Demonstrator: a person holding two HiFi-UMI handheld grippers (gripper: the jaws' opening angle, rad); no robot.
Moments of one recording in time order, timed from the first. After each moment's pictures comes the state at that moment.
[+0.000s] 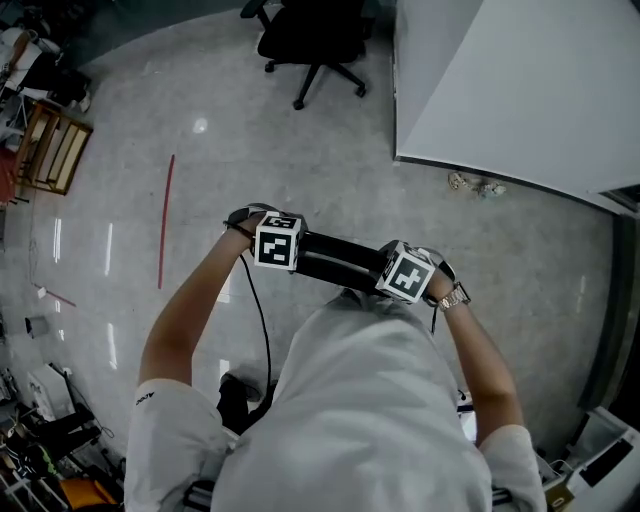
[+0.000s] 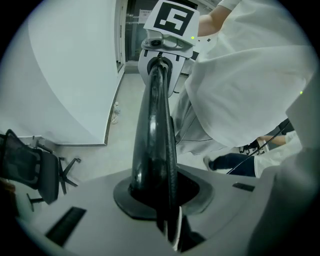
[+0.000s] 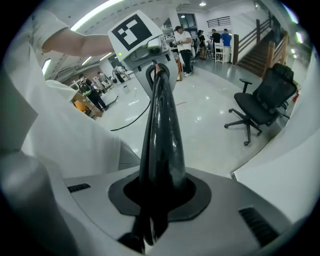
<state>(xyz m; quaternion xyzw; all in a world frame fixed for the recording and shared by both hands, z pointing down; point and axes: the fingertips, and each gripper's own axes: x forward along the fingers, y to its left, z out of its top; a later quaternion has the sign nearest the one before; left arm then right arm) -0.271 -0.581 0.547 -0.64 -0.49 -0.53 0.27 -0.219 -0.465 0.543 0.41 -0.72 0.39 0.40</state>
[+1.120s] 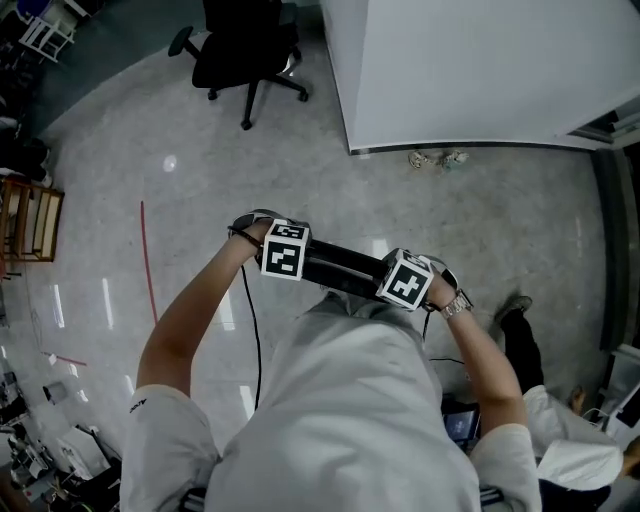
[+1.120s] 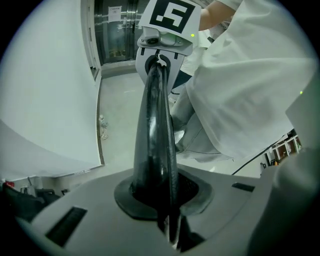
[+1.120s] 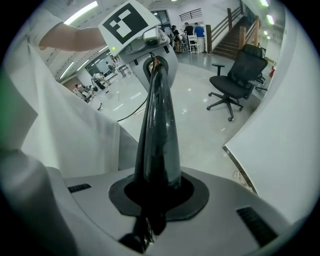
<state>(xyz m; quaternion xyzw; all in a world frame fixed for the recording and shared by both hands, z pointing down) -0.200 -0.480 0.544 -0.56 -0.56 -0.50 0.35 -0.179 -0.354 0.538 0.47 -0.65 0.47 0.37</state>
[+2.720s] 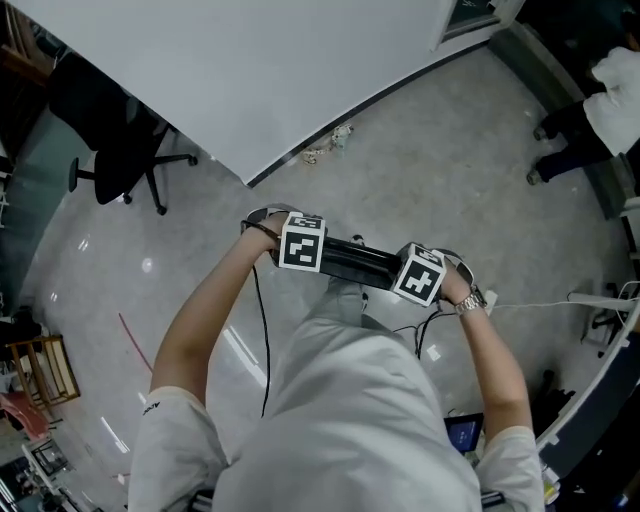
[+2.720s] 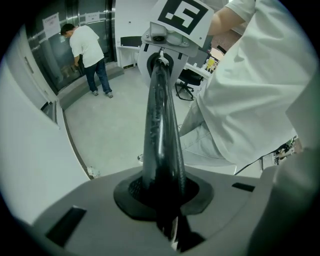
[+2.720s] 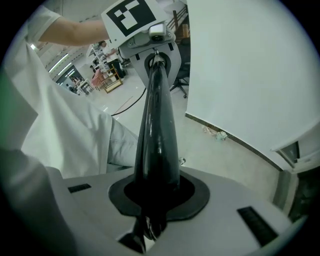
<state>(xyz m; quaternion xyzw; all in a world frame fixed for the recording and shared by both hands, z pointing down) -0.077 -0.122 0.535 -0.41 -0.67 -0.41 0.46 -0.114 0.003 0.530 0.62 -0.49 0.53 0.30</state>
